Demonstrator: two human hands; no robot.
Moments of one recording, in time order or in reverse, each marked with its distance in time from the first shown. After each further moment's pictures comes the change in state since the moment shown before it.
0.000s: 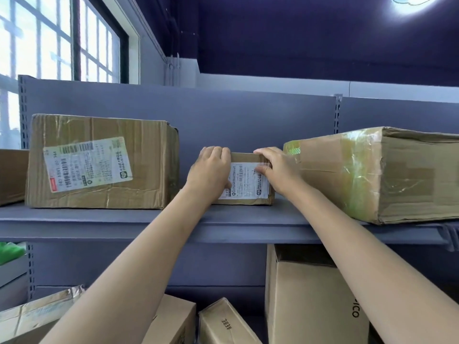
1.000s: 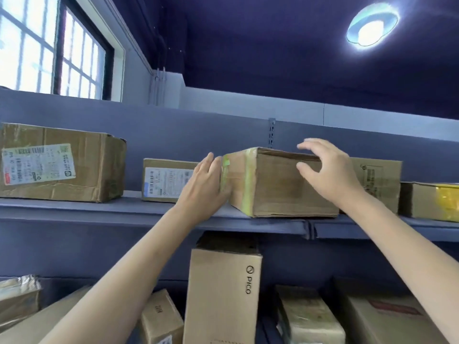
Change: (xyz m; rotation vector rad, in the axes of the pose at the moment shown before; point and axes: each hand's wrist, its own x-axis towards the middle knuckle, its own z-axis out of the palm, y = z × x) left_hand -0.050 0.175 -0.061 -0.436 0.087 -0.027; right_hand -0.116 0.078 -0.238 -0.170 0.200 -0.078
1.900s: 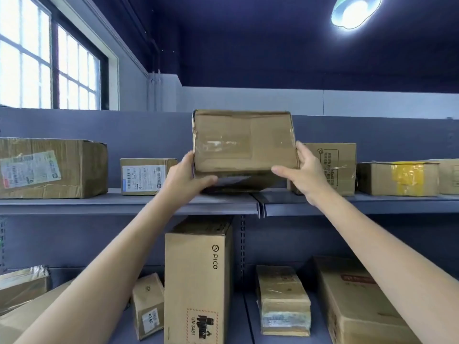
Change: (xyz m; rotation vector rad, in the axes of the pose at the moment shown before) left_hand -0.012 0.076 0.004 -0.262 0.012 -0.204; right_hand -0.036 0.083 -0.026 0.772 -0.079 0.423
